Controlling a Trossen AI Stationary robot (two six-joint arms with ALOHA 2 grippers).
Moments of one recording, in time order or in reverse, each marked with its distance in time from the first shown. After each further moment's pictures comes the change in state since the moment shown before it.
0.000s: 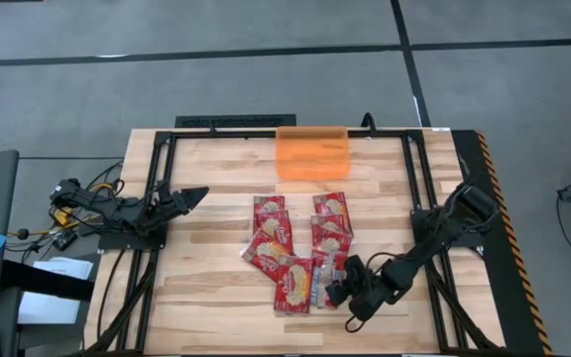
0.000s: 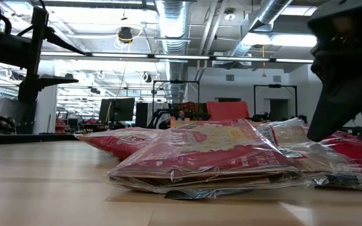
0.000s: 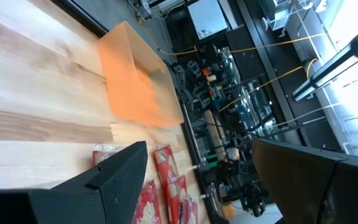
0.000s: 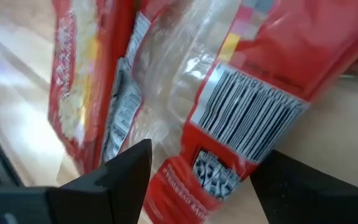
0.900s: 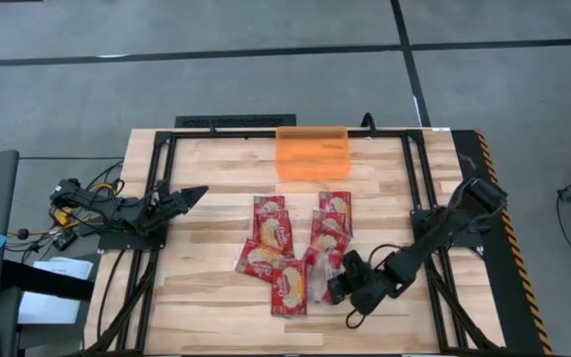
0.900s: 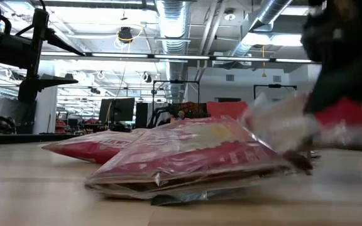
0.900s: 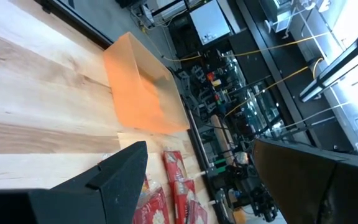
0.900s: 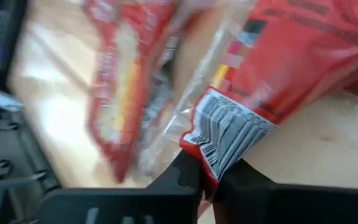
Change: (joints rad) left arm 0.000 0.000 0.000 -0.004 -0.032 0.049; right arm -0.014 -0.140 -0.001 -0.017 0.000 -0.141
